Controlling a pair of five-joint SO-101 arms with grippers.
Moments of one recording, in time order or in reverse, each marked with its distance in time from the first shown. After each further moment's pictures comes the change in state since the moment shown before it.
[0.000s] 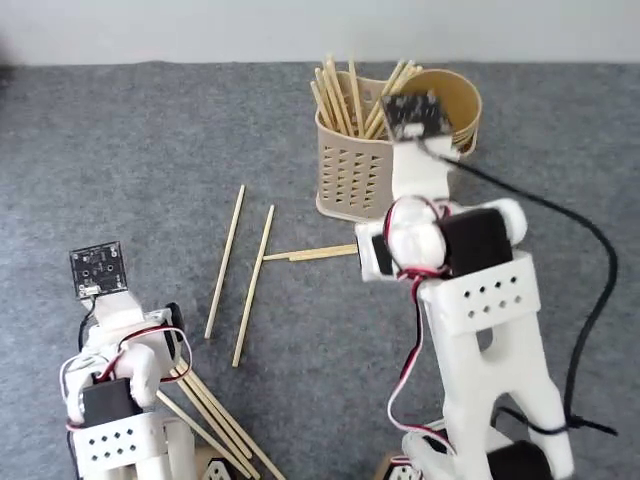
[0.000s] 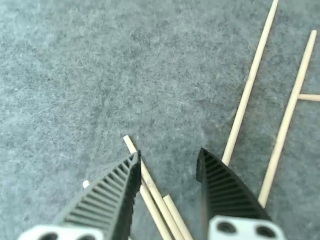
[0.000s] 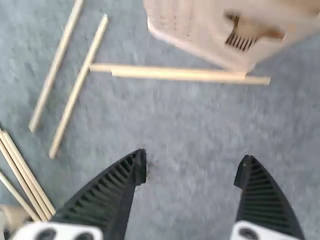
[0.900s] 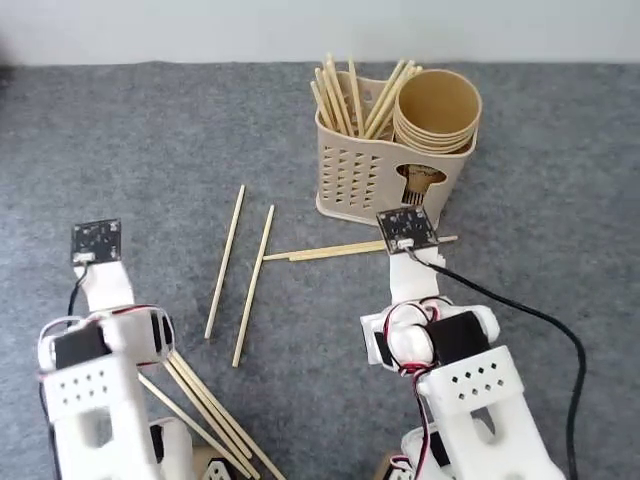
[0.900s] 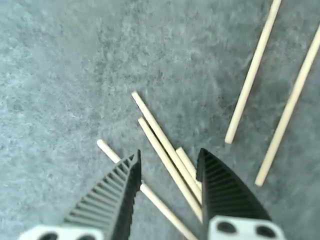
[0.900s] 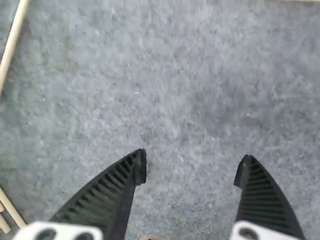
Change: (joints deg) left arm -3.3 28.0 -18.2 11.3 -7.8; right arm -0.6 -27.2 51.5 -20.1 -0.2
